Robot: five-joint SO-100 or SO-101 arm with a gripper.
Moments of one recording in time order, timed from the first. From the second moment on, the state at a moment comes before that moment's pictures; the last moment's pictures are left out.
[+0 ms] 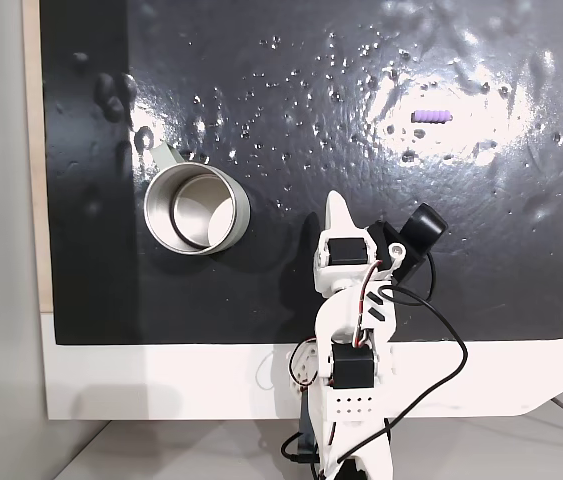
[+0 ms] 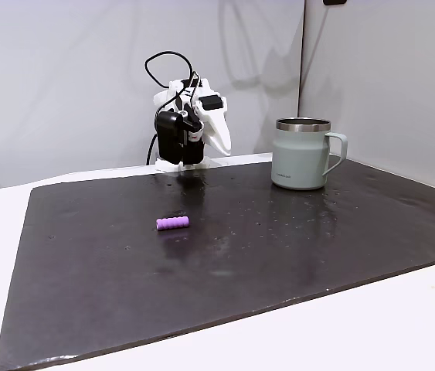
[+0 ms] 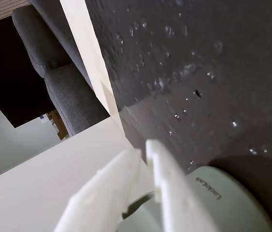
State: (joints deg) arm -2.6 190.5 179.6 38.2 3.3
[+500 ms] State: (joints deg) arm -3.4 190.0 169.7 41.5 -1.3
